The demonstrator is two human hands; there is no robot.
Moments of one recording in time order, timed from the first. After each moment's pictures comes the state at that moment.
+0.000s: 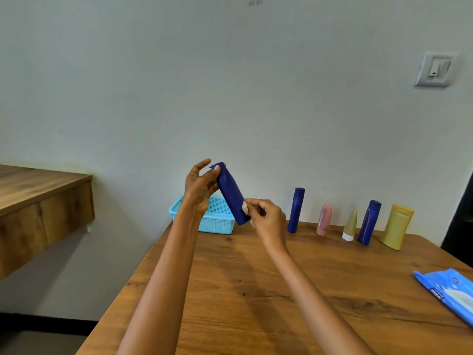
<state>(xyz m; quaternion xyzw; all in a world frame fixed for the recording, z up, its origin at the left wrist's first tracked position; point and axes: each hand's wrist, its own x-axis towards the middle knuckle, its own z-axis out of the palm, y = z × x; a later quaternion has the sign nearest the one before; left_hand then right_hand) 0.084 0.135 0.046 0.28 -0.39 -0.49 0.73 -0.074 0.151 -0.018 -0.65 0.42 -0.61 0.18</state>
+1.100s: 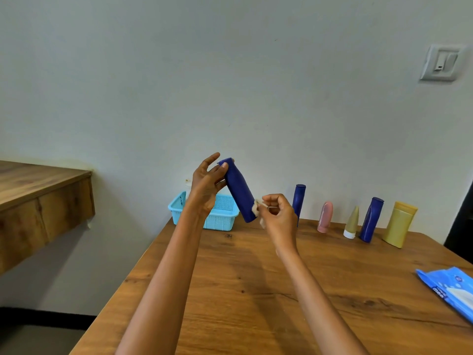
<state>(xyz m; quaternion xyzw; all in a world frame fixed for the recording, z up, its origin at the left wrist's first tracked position) 0.070 0.133 0.042 0.24 -0.44 -0.49 0.72 -0.092 0.158 -0.015 -0.59 0.43 -0.65 0.23</state>
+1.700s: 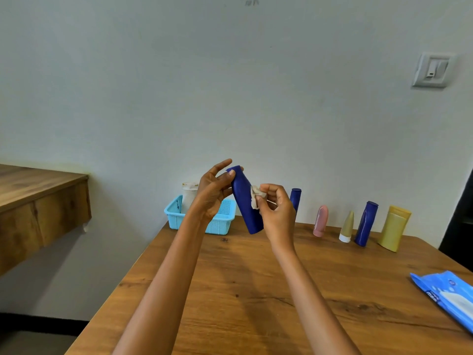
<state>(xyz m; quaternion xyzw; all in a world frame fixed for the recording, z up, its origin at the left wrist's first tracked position) 0.053 0.135 0.042 0.23 -0.49 -0.51 0.67 -0.093 0.161 0.003 -0.61 0.39 -0.67 0.18</state>
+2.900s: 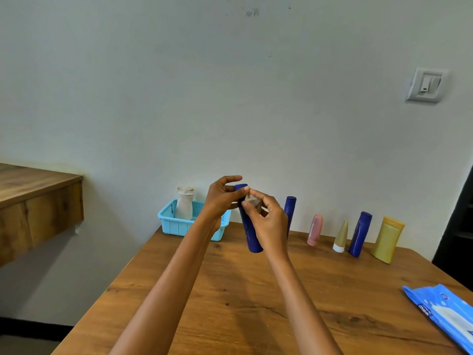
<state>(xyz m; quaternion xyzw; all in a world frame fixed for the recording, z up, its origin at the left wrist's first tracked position) 0.025 0.138 0.041 0.37 -0.55 -0.41 0.63 -0.095 0.161 0.006 -0.65 0.38 -0.64 0.13</state>
